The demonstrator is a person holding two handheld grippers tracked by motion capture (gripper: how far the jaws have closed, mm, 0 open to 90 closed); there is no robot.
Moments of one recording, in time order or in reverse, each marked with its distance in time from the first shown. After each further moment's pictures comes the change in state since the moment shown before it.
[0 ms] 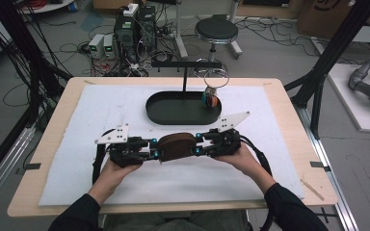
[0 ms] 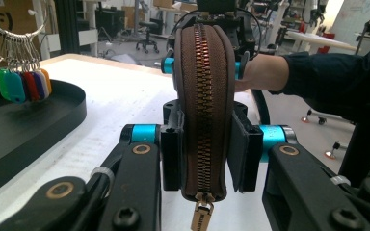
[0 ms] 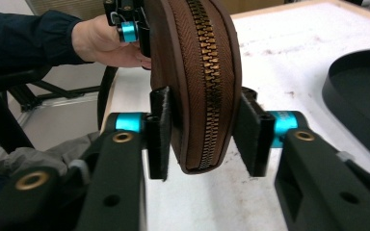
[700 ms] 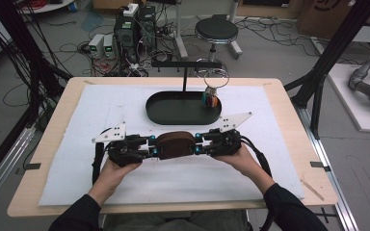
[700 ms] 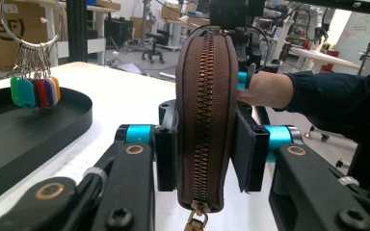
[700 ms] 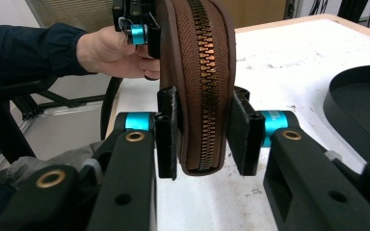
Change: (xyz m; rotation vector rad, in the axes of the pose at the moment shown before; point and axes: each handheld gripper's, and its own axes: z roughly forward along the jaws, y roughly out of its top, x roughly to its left) left arm 0.000 0.003 -0.002 -0.041 0.025 -0.028; right arm 0.004 0.002 -0.001 -0.042 0.004 -0.007
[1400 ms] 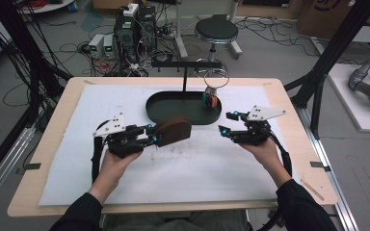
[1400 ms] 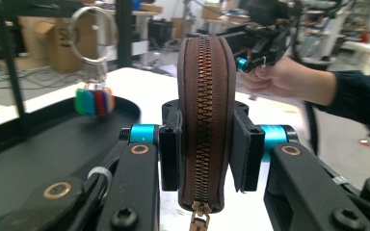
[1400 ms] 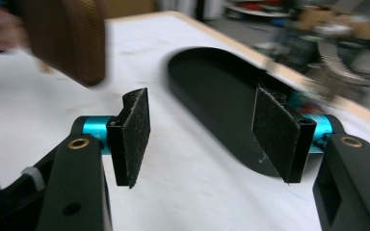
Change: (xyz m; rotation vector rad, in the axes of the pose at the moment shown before) left arm 0.006 0.025 0.003 0.010 0.206 0.054; right arm -0.019 -0.013 -0.077 0.013 -0.538 0.014
